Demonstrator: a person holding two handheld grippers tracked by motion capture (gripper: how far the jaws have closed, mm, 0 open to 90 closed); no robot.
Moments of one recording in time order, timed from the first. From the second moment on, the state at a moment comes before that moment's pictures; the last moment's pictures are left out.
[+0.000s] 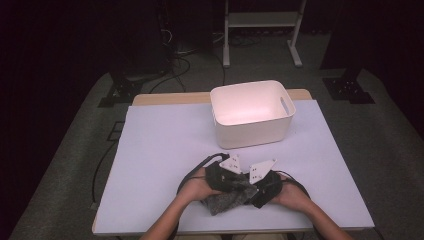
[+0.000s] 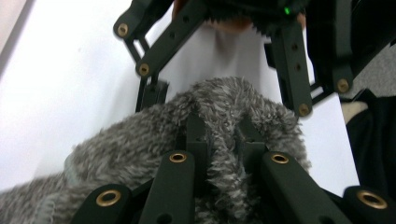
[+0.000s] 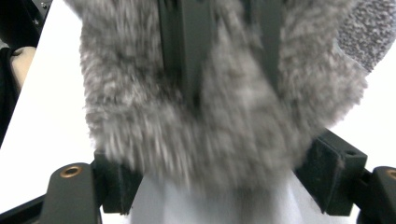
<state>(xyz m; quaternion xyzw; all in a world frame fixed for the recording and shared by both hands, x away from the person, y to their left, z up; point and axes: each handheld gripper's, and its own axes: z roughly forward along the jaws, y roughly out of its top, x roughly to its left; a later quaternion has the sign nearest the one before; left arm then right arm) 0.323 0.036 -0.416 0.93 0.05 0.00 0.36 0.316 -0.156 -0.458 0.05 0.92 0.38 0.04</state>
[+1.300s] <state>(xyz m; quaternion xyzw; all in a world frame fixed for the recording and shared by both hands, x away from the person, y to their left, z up) 0.322 0.114 -0.418 0.93 0.12 -0.01 0.35 0.318 -0.161 -0.461 0.06 0.92 0.39 0.03</state>
